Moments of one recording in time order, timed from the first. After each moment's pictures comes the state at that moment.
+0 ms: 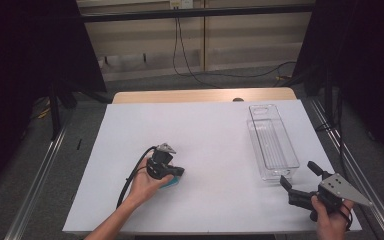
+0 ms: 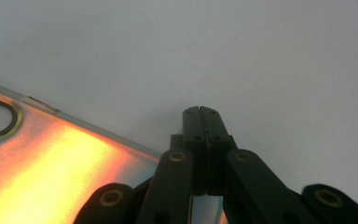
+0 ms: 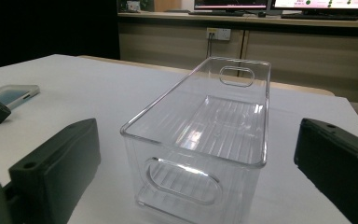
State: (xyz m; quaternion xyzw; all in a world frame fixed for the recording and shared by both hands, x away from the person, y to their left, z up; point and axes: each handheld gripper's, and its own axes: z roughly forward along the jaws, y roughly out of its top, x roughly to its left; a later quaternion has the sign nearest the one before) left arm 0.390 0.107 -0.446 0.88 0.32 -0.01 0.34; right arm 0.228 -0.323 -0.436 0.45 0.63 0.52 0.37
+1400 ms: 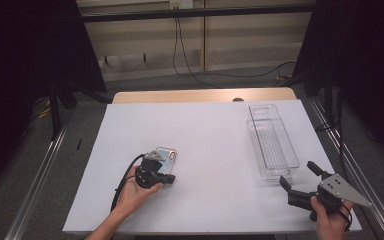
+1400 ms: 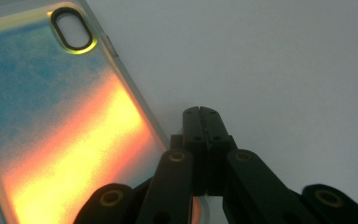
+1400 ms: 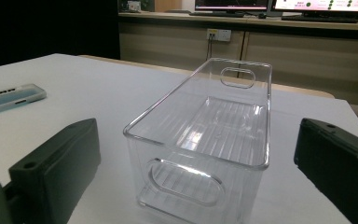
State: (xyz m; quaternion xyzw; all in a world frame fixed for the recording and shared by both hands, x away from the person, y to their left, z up) left arm 0.367 0.136 -0.444 0.88 0.34 -0.01 0.34; right arm 0.227 -0.320 -0.435 0.45 0.63 0.52 0.37
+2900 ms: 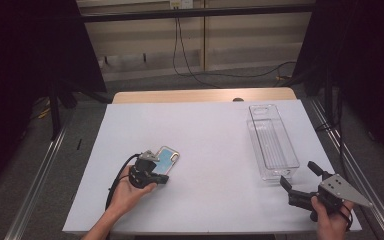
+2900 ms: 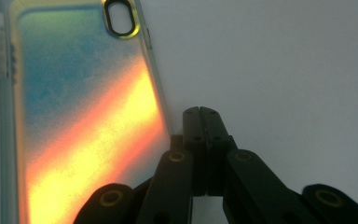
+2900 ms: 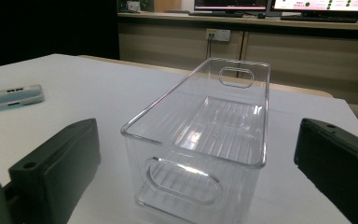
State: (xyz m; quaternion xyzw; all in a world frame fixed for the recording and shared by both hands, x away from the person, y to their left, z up) left arm 0.368 0.152 -0.441 0.89 0.33 0.00 0.32; right arm 0.227 -0.322 -0.436 0.45 0.63 0.52 0.37
